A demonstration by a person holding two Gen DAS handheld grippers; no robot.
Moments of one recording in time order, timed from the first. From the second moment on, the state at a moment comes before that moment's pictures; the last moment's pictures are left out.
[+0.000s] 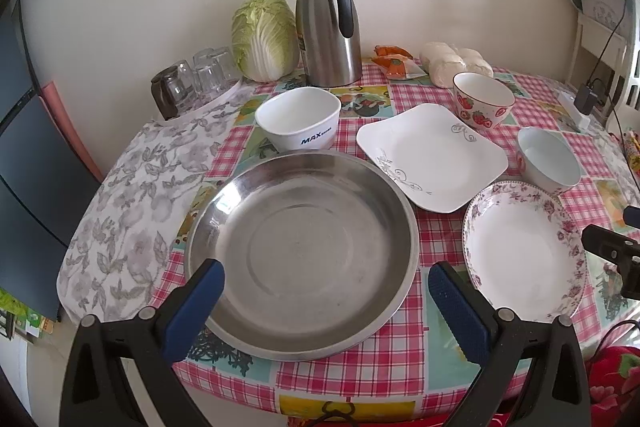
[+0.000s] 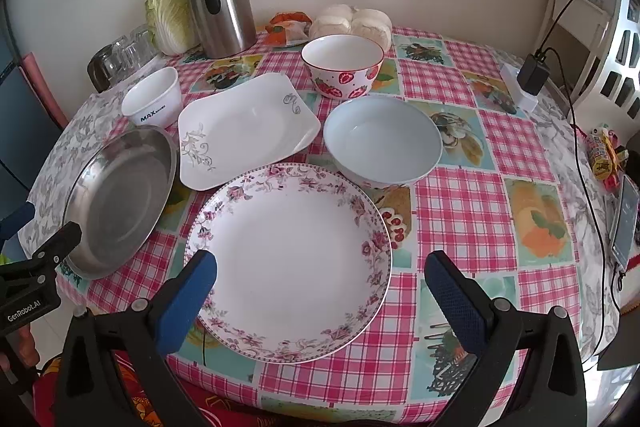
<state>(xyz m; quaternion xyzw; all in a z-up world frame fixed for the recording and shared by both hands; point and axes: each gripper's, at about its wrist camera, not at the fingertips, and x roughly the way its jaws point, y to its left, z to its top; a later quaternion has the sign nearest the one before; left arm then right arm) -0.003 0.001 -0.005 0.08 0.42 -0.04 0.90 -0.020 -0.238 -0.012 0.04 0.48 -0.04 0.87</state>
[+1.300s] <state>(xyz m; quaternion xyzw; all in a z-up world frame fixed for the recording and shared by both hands) -0.002 0.001 -0.010 0.08 0.43 -0.04 0.90 -0.019 -0.237 -0.015 0.04 0.49 -0.04 0.87</state>
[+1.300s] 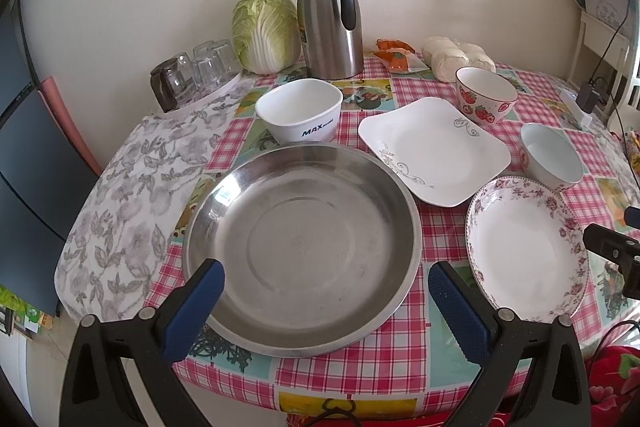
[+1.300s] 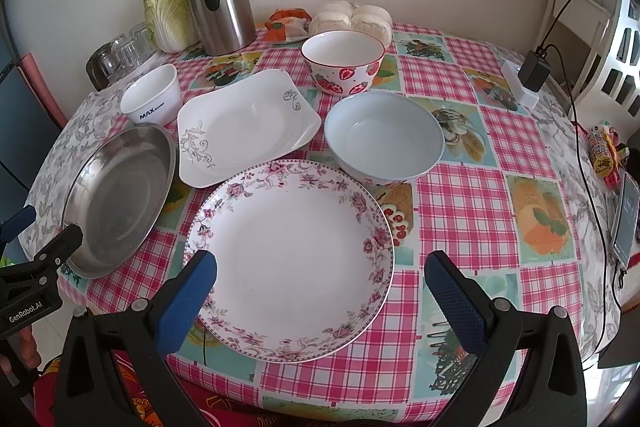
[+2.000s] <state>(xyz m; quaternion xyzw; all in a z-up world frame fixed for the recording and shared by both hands) 0.001 0.004 -0.011 0.06 0.43 -0.04 0.90 -0.019 -0.234 -0.019 0.04 0.49 -0.04 0.87</state>
